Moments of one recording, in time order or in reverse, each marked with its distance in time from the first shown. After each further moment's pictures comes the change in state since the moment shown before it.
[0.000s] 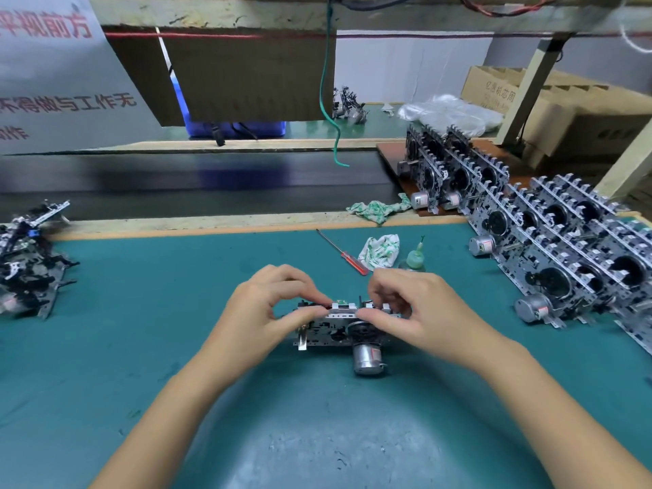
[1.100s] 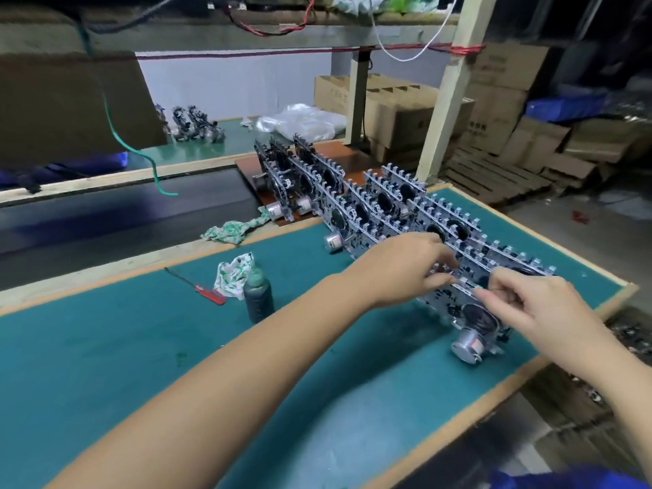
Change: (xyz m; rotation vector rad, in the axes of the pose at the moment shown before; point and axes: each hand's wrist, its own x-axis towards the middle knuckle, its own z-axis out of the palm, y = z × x) left_hand 0.136 0.176 0.206 0.229 -0.618 0.622; right_hand -0.199 0.073 -0.146 -0.504 0.315 0.588
